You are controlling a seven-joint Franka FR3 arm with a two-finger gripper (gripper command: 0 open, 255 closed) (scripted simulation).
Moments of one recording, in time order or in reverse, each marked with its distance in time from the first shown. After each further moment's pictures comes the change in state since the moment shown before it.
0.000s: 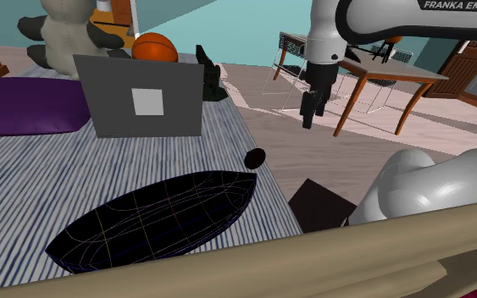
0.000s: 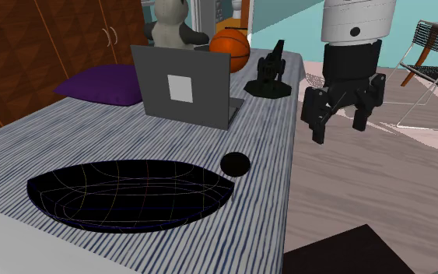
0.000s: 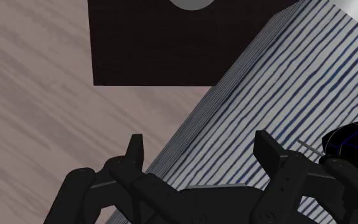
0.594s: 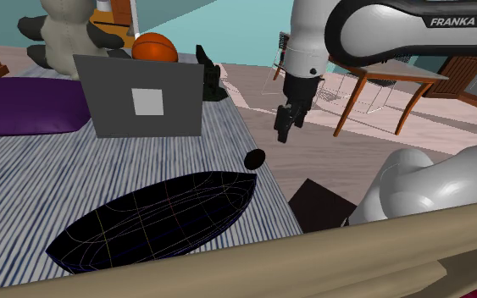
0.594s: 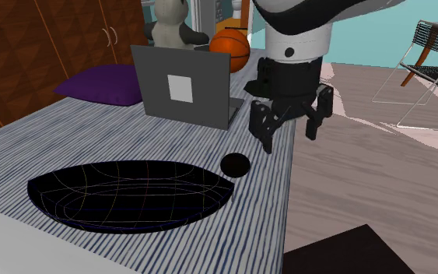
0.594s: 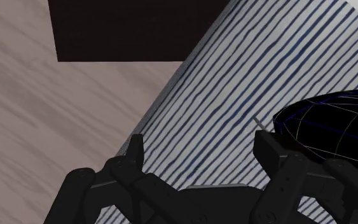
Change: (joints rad) arm 0.060 0.030 0.172 -0.025 0.102 0.147 0.188
